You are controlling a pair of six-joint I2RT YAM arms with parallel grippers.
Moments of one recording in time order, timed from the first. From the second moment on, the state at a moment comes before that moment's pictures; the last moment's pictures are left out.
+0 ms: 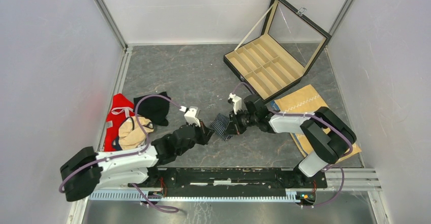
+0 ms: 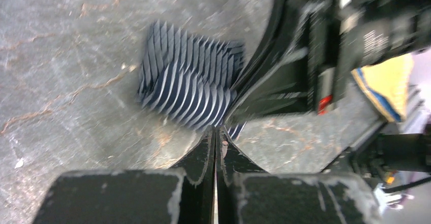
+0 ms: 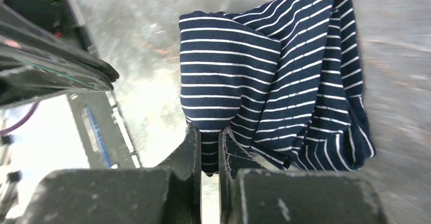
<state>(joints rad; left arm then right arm) -1.03 1.01 0.28 0.29 -0.33 -0.71 0.68 1.59 0.65 0.20 -0.57 0.26</state>
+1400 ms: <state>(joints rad) -1.04 1.09 0.22 0.35 -0.22 -0.71 0.72 1.80 0.60 0.50 -0.89 0.59</state>
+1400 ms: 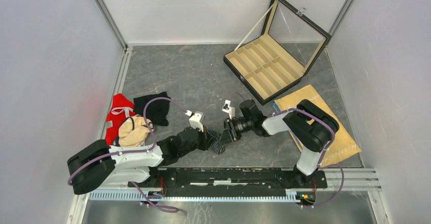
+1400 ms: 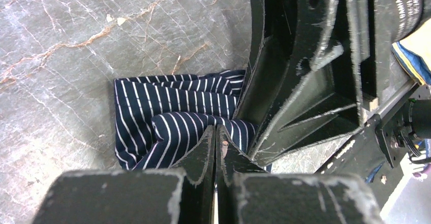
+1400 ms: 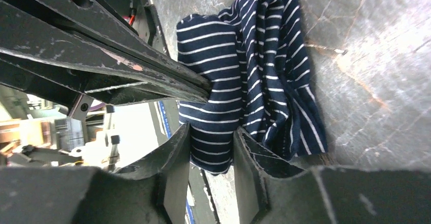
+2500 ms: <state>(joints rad) -1.04 1.15 0.21 0.47 -0.25 -0.71 1.05 1.36 0.67 0.05 -0.08 0.09</state>
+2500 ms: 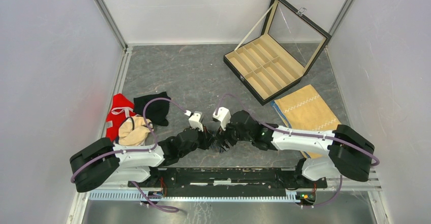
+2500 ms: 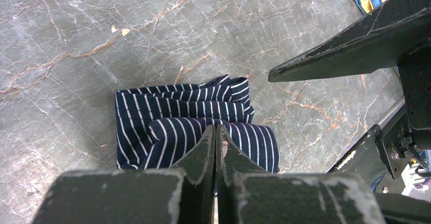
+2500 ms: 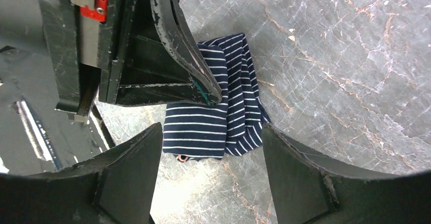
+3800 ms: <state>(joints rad) -1.04 0.88 0.21 0.22 -0.32 -0.71 1.21 1.49 0.63 0.21 0.20 0.16</state>
